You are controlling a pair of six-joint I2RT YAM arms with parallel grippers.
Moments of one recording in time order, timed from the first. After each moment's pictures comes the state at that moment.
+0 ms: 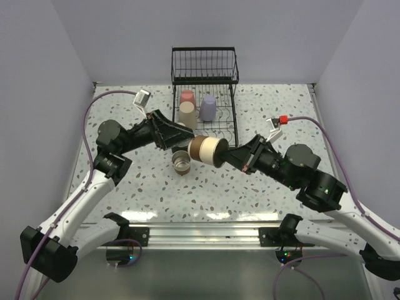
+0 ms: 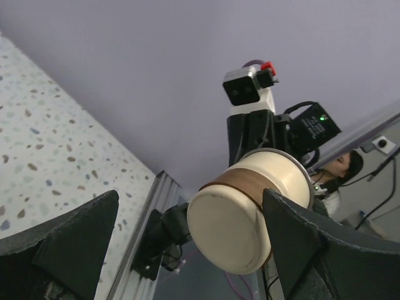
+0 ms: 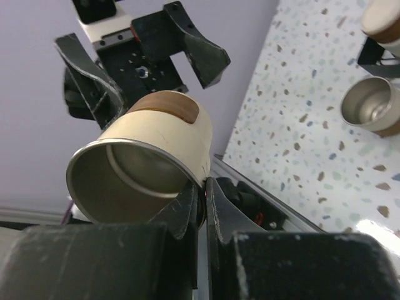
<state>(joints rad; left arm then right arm) -0.43 0.98 0.88 0.28 0.75 -0.99 0.96 0.76 1.03 -0.40 0.07 1.05</state>
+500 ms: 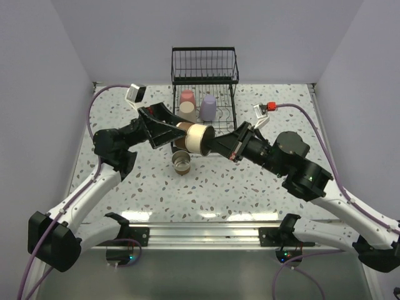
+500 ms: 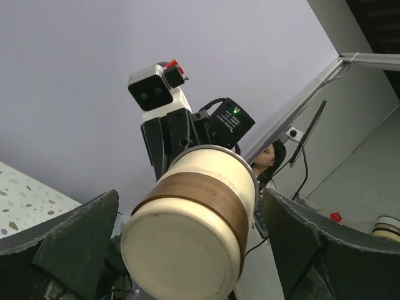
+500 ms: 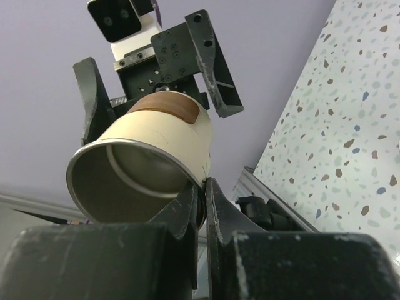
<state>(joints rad) -0.43 1.08 0.84 0.98 0.84 -1.43 0.94 0.89 1.09 -0.17 -0.01 1.07</state>
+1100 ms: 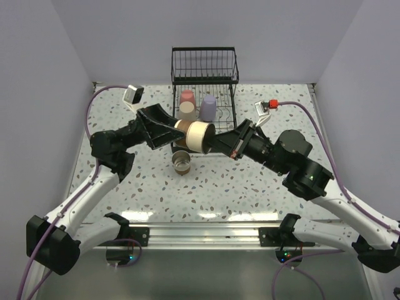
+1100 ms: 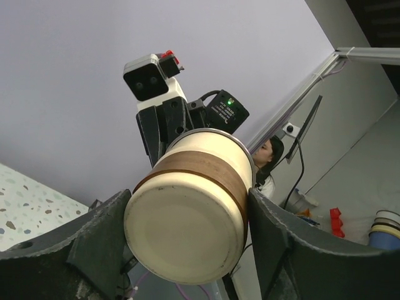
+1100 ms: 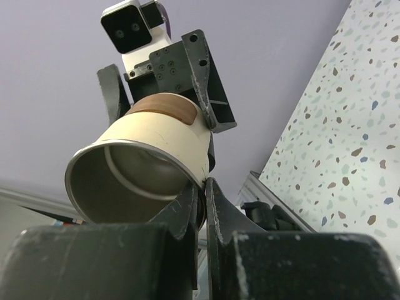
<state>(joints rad) -0.43 1.06 0.83 0.97 0.85 -1.44 0.93 0.92 1.12 -0.14 -0.04 1.07</state>
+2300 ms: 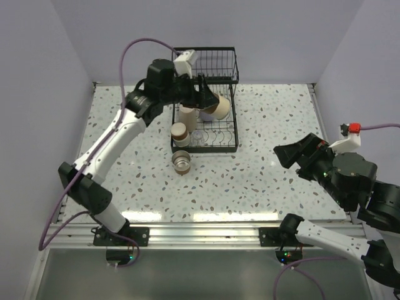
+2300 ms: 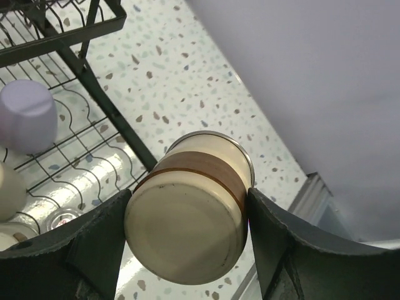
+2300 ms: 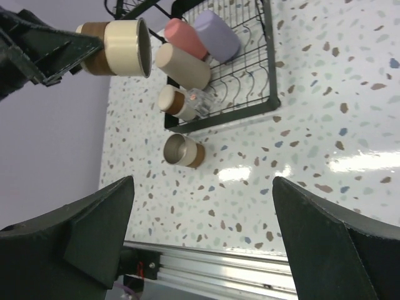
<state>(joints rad) -0.51 1.57 1.70 -0.43 0.43 -0.48 0.92 0.69 1.45 -1.15 0.60 0.94</state>
